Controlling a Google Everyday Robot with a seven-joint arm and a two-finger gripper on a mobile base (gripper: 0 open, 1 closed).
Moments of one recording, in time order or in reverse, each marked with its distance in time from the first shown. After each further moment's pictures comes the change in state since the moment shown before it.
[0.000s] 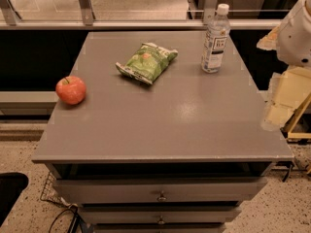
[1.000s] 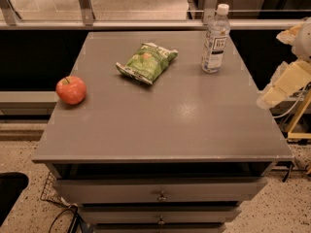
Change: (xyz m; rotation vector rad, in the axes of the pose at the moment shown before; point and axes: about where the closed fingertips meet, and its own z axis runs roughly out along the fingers) arm 0.034 -0.069 0.026 0.146 -0.220 0.216
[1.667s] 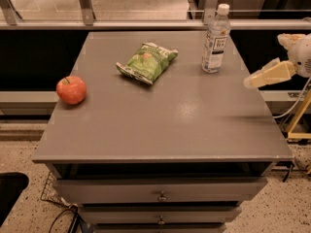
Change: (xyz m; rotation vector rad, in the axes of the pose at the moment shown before) arm 0.015 -0.087 0.064 0.122 -0.428 0.214
